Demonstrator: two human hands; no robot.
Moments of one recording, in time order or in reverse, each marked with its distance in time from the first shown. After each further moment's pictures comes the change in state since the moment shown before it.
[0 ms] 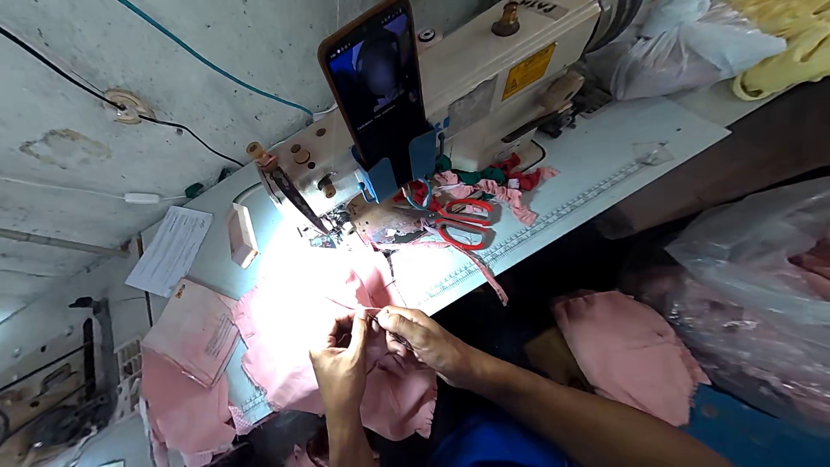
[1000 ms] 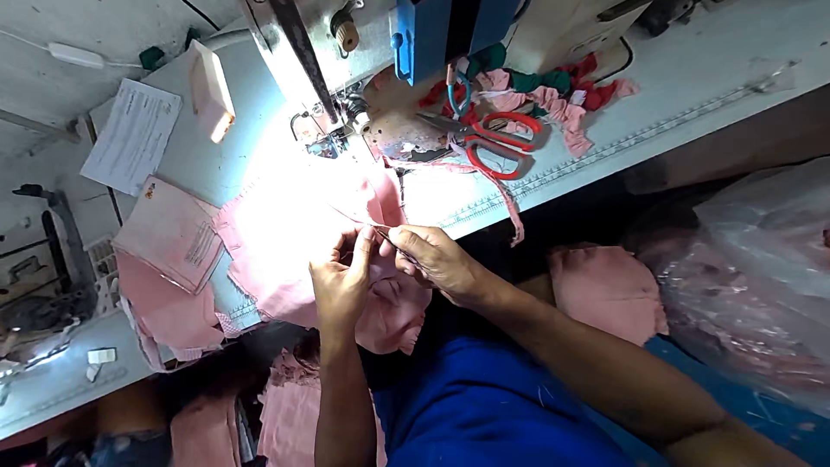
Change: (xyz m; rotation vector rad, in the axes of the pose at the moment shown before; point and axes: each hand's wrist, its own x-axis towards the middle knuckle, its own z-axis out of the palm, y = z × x) left_hand 0.001 -0.002 0.000 0.006 -0.101 -0.020; right_hand 0.002 0.001 -0.014 -0.173 0.081 0.034
